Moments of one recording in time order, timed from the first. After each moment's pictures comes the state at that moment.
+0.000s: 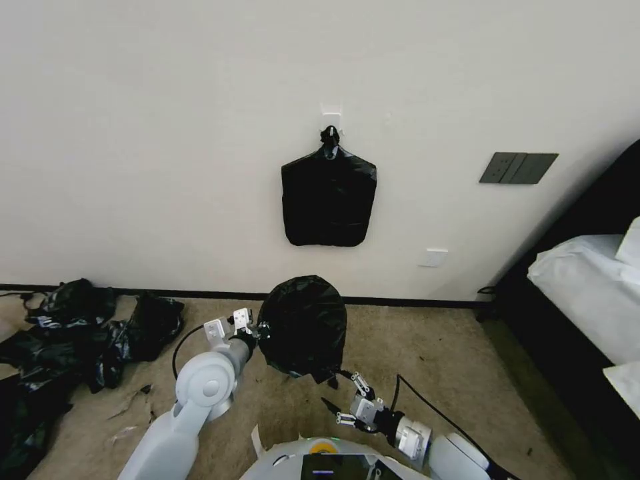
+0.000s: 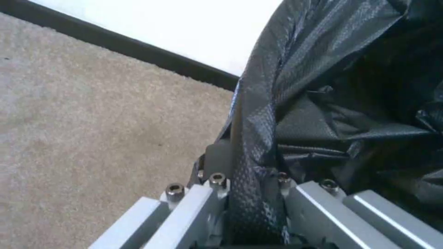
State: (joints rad) left arm 1.34 -1.12 -0.37 -2.25 -1.18 0.63 -0.74; right arm -1.67 0.81 0.15 2.11 -0.14 0.13 -0.21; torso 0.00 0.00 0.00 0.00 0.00
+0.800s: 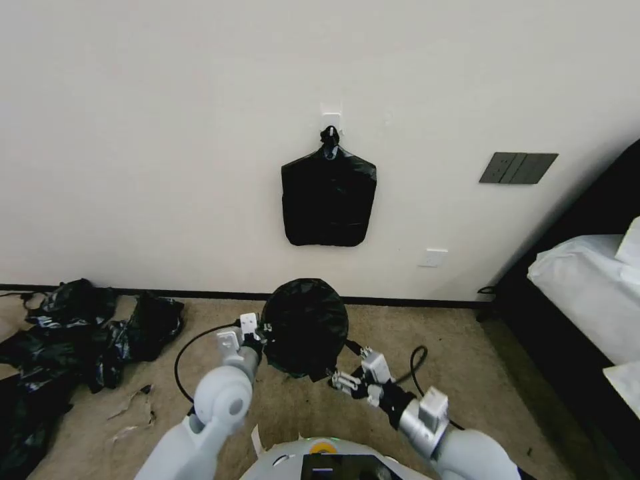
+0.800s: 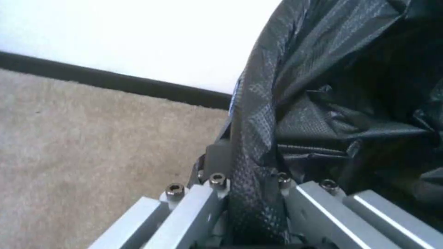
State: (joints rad) left arm 1.39 -1.15 -0.20 -2.24 -0.78 0.52 -0.65; right arm -1.64 0.79 0.17 2.49 0.54 -0.35 0.15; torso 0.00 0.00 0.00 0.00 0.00
